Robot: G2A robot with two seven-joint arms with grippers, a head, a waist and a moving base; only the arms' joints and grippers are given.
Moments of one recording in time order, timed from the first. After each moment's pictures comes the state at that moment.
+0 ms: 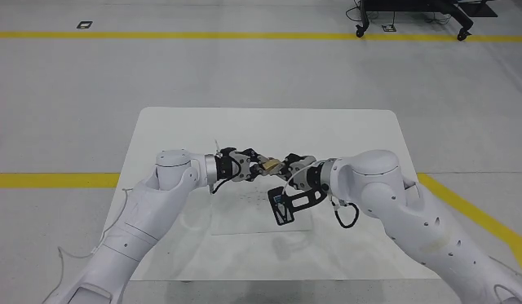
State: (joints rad) left arm 0.95 -1.19 -0.96 -1.31 -0.90 0.64 -0.75; right arm -1.02 -0.97 0.94 -2.03 -1.82 -1.01 0.32
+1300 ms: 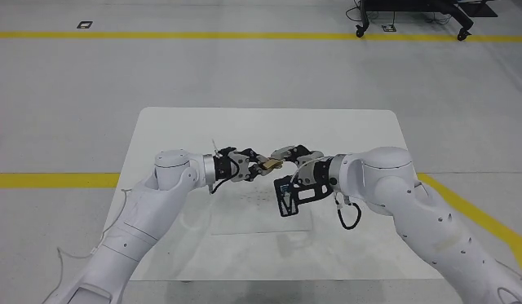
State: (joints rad) left arm 0.96 -1.19 -0.97 -1.30 -0.90 0.62 -0.79; right arm -1.05 -0.97 1.02 -2.04 -1.66 -0.99 0.42
